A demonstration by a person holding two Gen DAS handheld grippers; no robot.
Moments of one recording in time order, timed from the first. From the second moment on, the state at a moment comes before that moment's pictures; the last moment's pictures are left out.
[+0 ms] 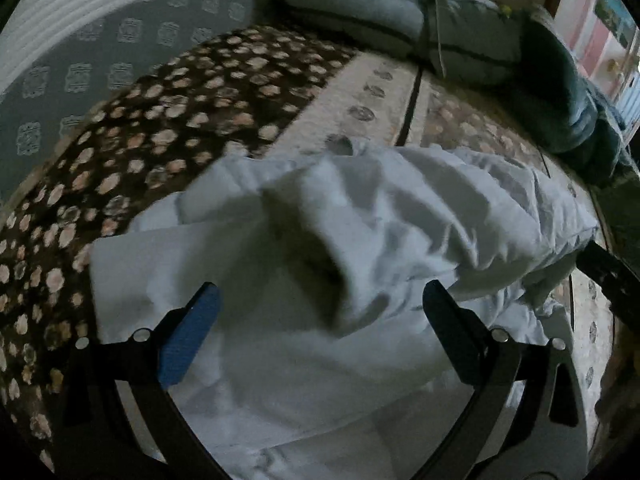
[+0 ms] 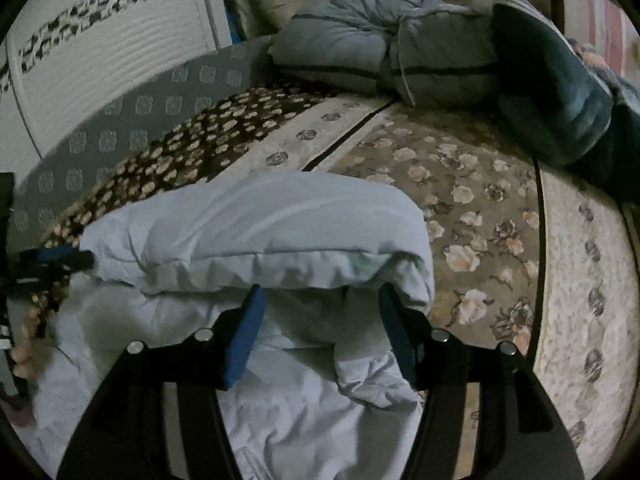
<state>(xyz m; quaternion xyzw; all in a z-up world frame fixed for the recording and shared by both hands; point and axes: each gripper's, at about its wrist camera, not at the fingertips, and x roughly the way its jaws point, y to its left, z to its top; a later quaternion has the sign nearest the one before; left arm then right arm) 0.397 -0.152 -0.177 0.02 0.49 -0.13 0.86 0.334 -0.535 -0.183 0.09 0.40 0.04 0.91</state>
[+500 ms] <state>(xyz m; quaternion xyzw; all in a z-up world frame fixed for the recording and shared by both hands) 0.420 -0.184 -0.201 0.01 0.53 -0.13 0.83 0.337 -0.546 -0.189 0.05 0.42 0.02 0.91</state>
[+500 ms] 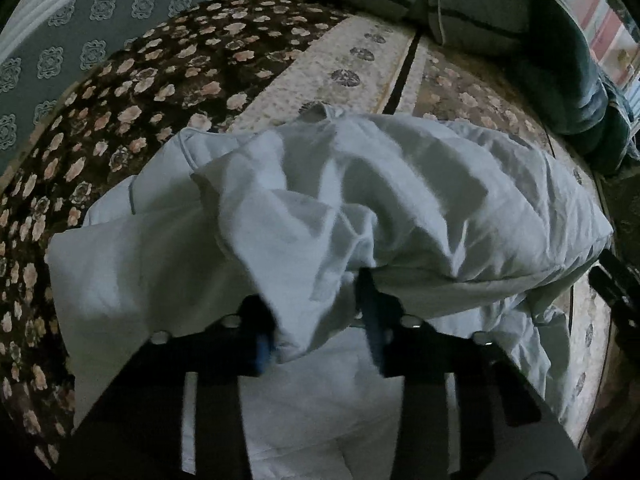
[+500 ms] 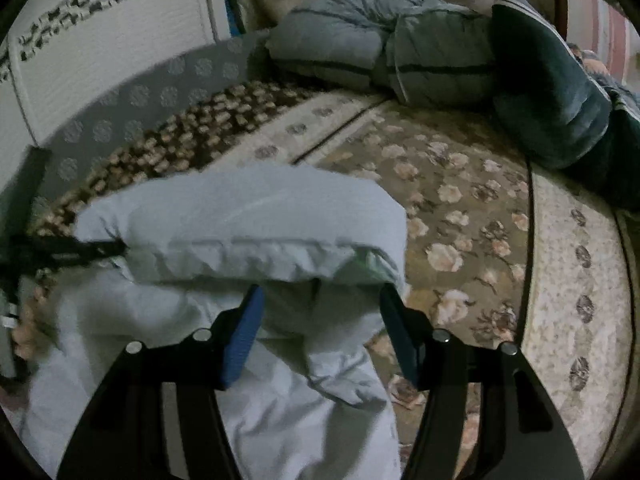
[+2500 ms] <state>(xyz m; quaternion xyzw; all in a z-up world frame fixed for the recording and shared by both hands) 0.416 -0.025 -0.221 -0.04 0.53 -0.08 0.84 0.403 -0.468 -0.193 0.12 0.43 0.02 0.89</state>
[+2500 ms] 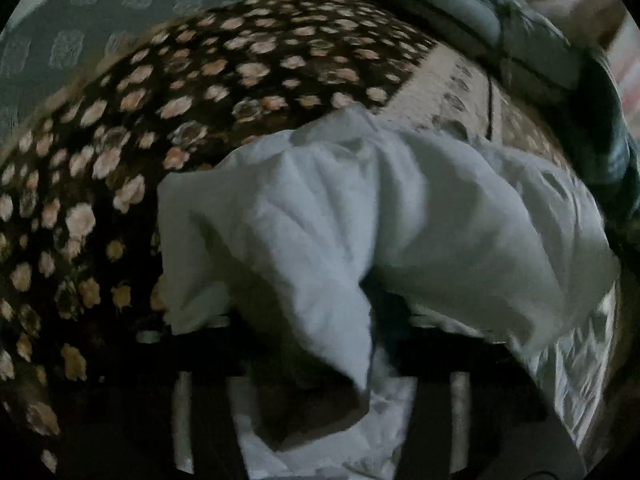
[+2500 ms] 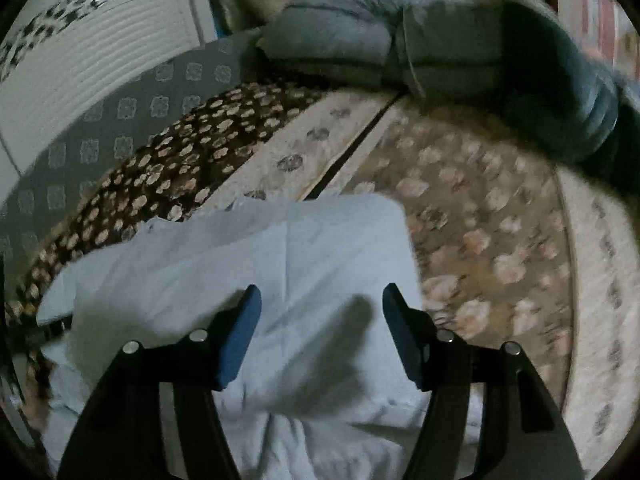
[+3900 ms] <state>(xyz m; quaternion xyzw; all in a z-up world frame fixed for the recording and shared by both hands) 0.406 -0.022 -0.236 -0.04 0.51 0.01 0.86 0.460 -0.390 -0.231 -0.03 0.45 0.05 0.89</state>
